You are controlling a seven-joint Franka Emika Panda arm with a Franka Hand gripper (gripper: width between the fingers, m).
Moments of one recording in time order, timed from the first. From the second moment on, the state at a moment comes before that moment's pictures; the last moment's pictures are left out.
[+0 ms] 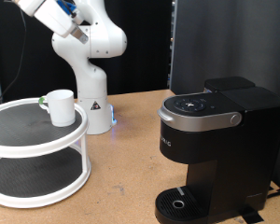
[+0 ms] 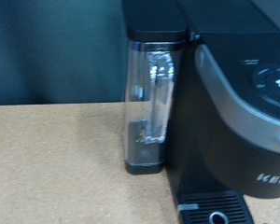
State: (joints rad) arm -0.17 -0.62 -0.39 -2.47 0.54 1.64 -1.24
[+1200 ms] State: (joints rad) arm -0.30 -0.67 -0.47 -2.48 0.45 1.55 -1.23
